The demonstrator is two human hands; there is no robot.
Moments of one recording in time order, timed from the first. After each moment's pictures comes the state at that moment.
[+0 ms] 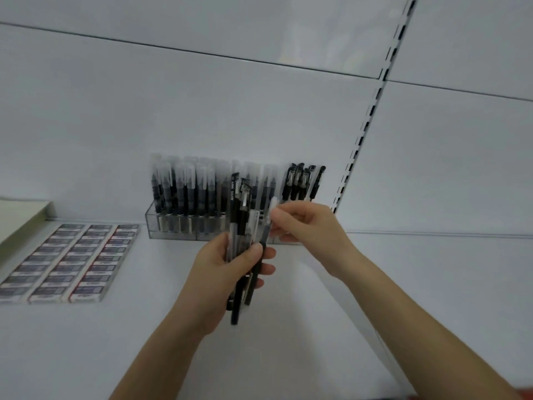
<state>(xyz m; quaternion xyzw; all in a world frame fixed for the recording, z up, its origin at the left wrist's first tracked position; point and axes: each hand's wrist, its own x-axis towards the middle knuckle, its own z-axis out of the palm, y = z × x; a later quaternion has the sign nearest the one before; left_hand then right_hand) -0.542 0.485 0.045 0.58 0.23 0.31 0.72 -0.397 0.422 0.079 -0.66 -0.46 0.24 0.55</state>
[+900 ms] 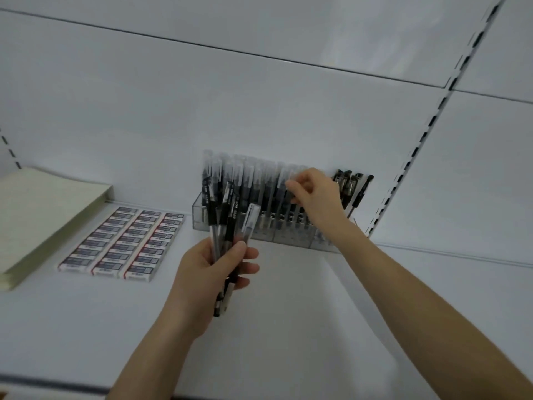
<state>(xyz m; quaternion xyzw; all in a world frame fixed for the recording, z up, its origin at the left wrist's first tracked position) -0.587 0.508 0.032 0.52 0.31 0.40 0.69 -0.382 0.512 0.073 -0.72 -0.51 0.05 0.47</state>
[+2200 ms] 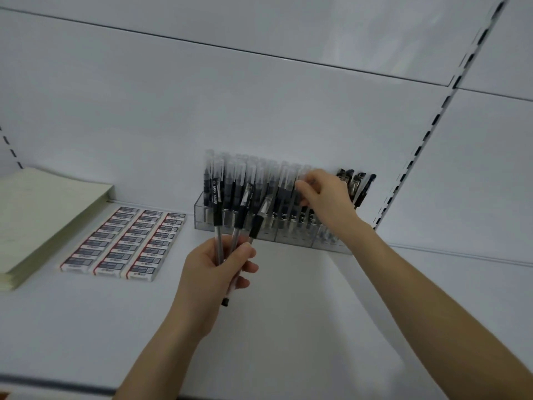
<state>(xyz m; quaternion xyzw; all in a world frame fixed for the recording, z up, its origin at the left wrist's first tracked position) -0.583 0.509 0.028 0.55 0.32 0.42 0.65 -0.372 0.505 0.076 -0.75 -0.52 0.03 0.41</state>
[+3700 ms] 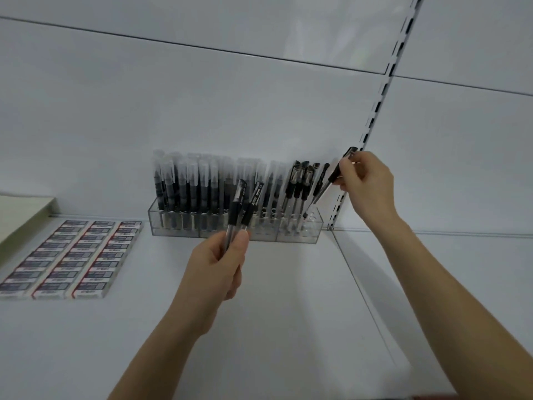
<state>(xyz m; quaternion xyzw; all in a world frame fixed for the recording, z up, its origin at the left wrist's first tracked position) -0.546 0.487 0.045 0.59 0.27 0.33 0.69 -0.314 0.428 0.096 -0.73 -0.38 -0.07 0.56</state>
